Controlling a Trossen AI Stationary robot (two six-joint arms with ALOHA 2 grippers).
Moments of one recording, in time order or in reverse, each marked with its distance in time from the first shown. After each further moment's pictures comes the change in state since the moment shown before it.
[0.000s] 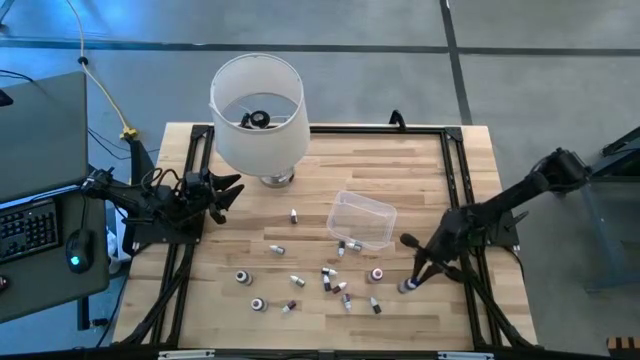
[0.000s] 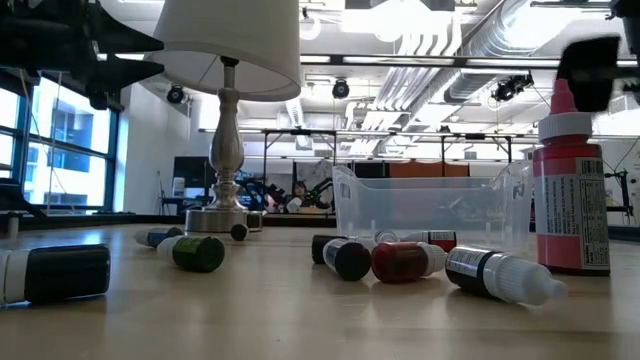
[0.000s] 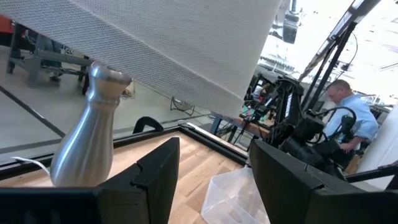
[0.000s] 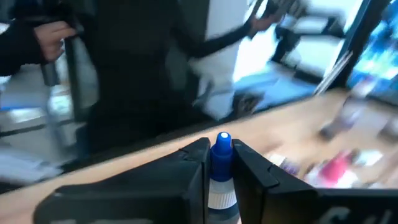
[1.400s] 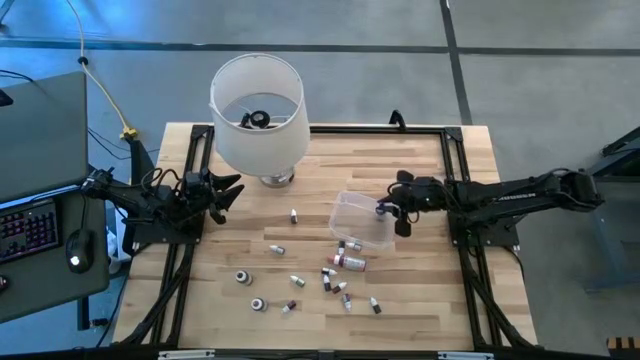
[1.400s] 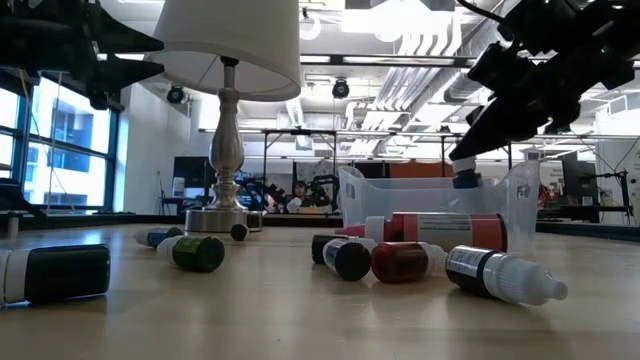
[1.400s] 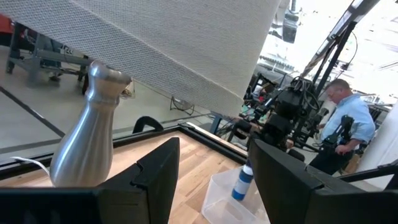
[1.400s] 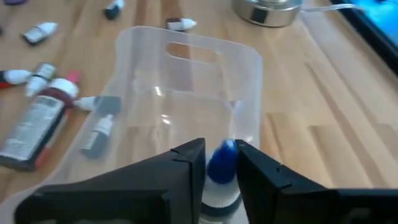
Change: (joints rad) left arm 0.000 0.000 0.000 -0.002 0.001 0.000; right arm -0.469 -0.011 0.335 -0.806 0.616 0.181
